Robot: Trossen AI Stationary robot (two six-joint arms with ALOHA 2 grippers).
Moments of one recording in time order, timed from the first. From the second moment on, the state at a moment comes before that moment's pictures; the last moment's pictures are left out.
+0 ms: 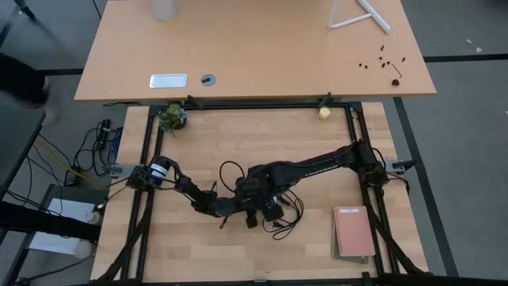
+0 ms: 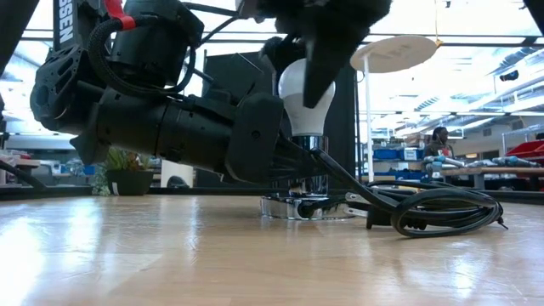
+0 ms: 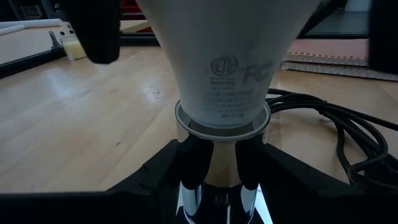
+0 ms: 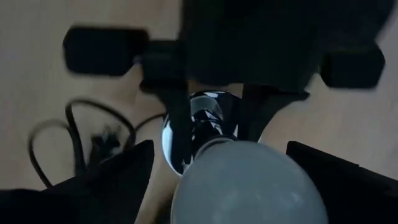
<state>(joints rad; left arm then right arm) -0.34 2.17 0.80 1.17 -0.64 -0.12 0.22 2.11 1.91 -1.15 0.05 -0.18</state>
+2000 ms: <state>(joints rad) -0.34 2.17 0.80 1.16 -0.63 -0.12 0.24 2.11 1.91 -1.16 0.09 0.16</state>
